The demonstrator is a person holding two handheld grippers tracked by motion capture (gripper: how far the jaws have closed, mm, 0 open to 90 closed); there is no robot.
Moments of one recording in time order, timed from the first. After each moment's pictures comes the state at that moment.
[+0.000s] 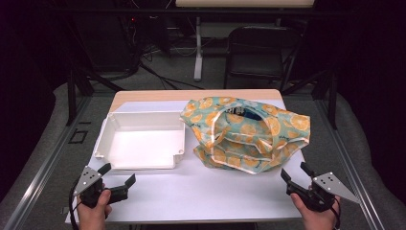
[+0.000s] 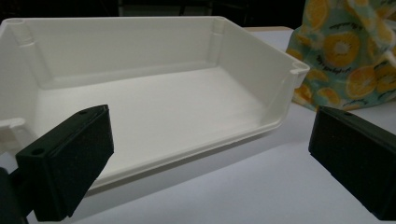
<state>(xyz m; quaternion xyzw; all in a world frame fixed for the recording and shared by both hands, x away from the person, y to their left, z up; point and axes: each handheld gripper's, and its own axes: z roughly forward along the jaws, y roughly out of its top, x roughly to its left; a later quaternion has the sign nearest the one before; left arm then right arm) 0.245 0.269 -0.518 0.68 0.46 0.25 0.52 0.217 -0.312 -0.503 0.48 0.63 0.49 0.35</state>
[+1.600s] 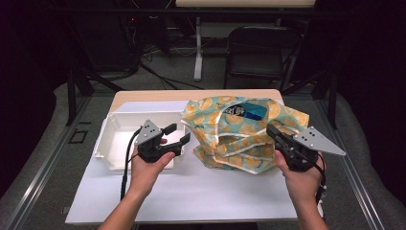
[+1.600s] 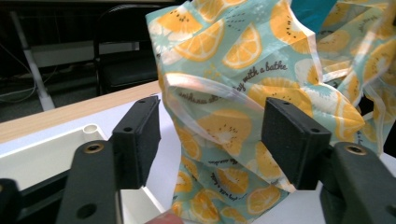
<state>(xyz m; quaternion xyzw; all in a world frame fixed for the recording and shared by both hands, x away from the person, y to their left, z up) 0.326 0.128 -0.434 0.72 0.34 0.20 0.57 0.276 -0.249 -0.396 0.39 0.66 0.54 0.35</state>
